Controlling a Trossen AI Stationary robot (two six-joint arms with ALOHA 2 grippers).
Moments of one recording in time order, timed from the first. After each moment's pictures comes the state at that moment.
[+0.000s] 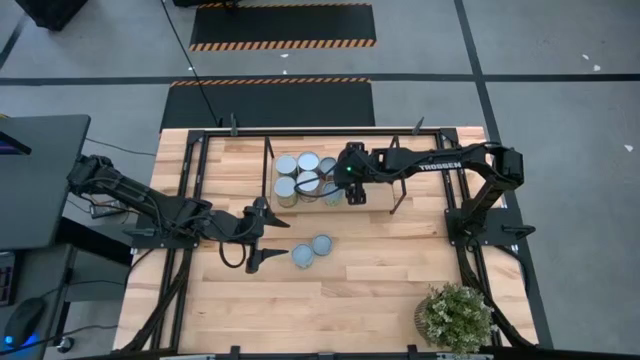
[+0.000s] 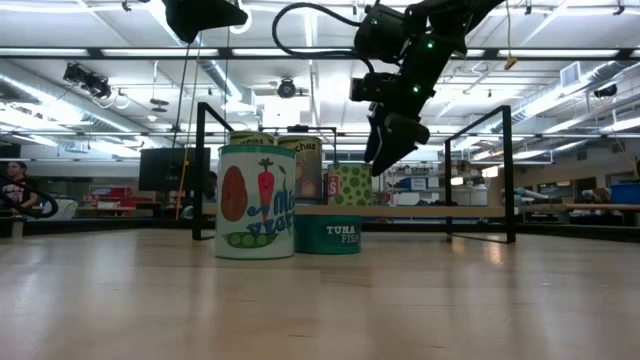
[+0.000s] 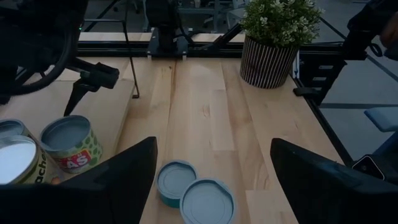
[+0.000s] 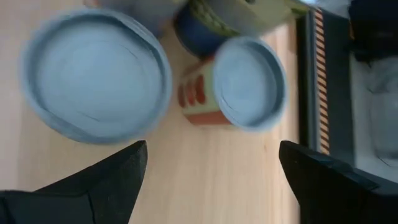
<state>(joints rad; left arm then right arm) -0.38 1.09 0.75 -0.03 -0.34 -0.17 -0.23 1.66 1.18 -0.50 0.29 -0.42</state>
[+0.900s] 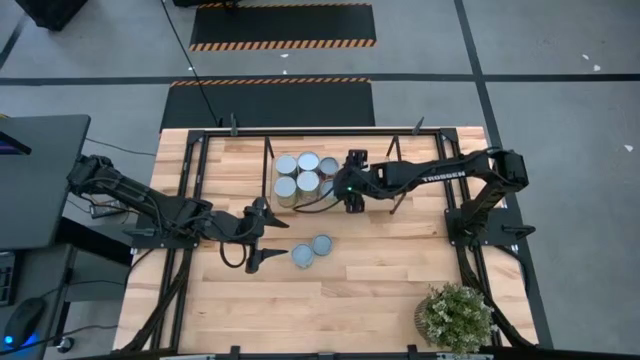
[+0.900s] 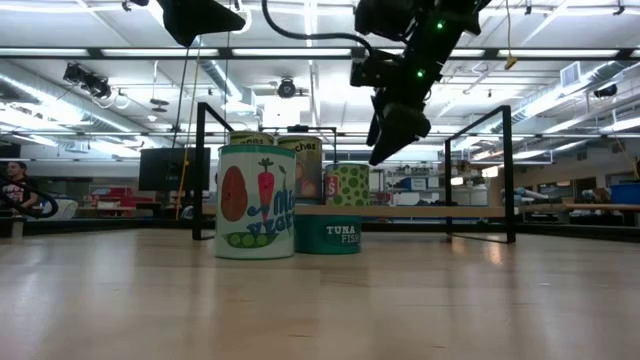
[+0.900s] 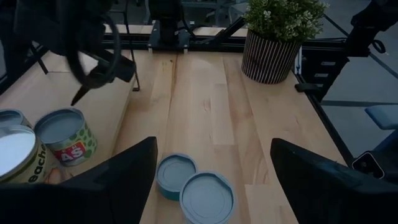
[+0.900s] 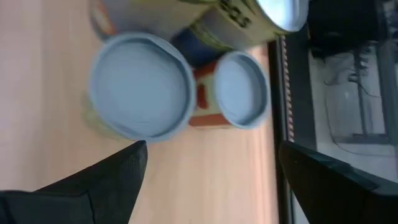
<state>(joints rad) -0.38 1.09 0.75 -0.05 -0.34 -0.20 -0.09 1.64 1.18 -0.52 0.52 -0.31</state>
